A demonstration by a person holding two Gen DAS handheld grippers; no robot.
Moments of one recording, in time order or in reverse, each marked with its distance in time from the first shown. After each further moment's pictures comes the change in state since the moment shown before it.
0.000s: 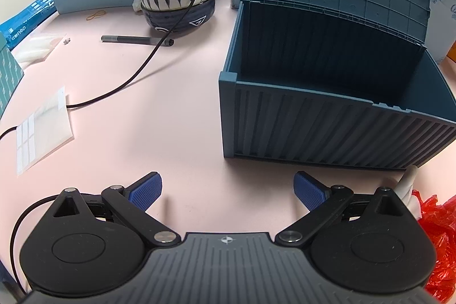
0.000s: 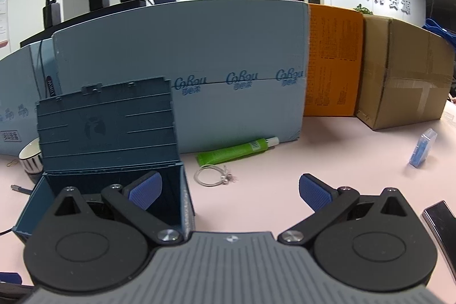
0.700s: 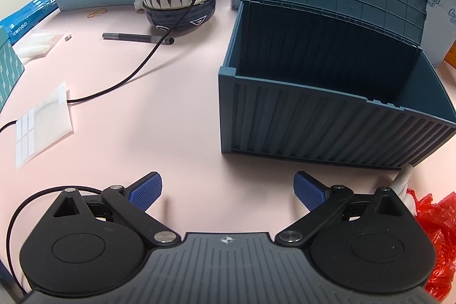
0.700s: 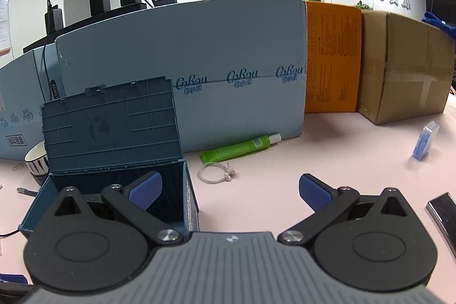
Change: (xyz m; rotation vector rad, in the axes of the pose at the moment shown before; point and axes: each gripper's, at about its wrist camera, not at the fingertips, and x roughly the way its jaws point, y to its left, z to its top) left arm -0.001 -0.002 -0.004 -0.021 -0.007 -0.008; right arm -0.005 -0.011 -0.007 0.040 0.005 0.019
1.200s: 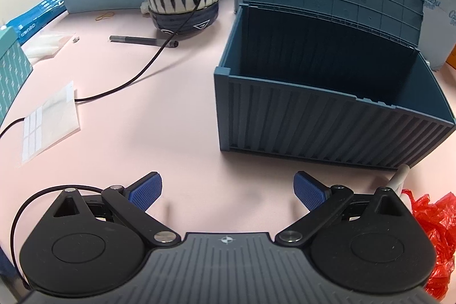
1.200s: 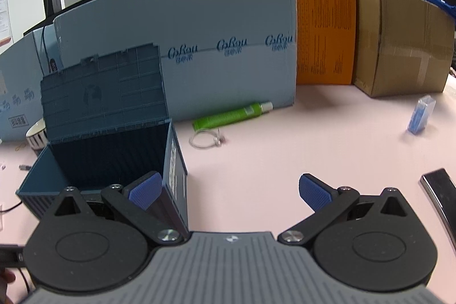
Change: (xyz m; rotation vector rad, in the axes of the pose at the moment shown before) left arm -0.009 -0.006 -0.004 -0.023 -0.020 0.032; right arm -0.010 -0.022 -0.023 -0.006 0.099 0.029
